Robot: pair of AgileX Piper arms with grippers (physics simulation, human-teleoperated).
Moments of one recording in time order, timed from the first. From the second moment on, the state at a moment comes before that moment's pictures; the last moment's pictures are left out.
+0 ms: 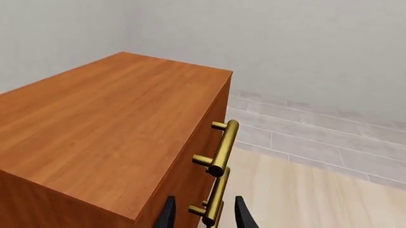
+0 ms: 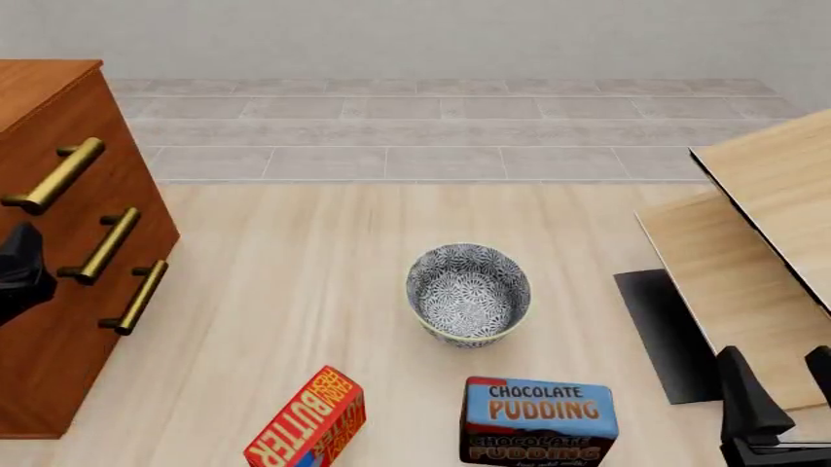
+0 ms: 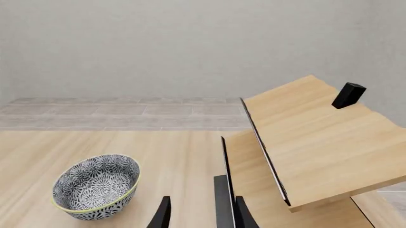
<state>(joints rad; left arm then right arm) 0.33 0.76 -0.30 -0.37 -0.14 0.00 0.02 0.00 -0.02 0.00</state>
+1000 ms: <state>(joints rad) 0.02 0.63 -0.29 -0.22 -0.07 0.00 0.02 0.00 -0.02 0.00</state>
